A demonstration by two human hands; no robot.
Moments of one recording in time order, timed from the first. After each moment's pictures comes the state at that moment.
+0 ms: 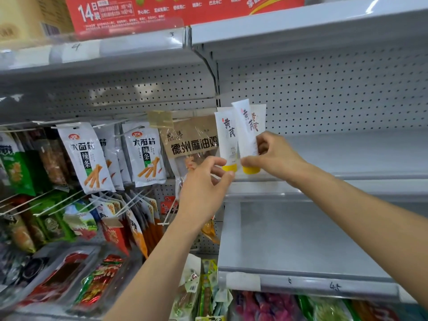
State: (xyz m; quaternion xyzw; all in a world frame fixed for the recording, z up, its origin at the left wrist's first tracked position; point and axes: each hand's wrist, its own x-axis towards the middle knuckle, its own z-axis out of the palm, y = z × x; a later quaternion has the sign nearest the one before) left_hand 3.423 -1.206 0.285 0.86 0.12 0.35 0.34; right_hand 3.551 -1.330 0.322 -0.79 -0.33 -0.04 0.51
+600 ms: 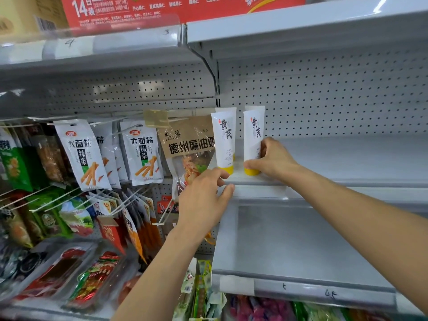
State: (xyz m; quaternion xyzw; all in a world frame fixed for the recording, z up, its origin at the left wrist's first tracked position) left_hand 3.438 -1.212 0.268 0.92 0.15 0.33 0.16; right_hand 3.597 -1.320 0.309 -0.84 -0.29 -0.05 0.45
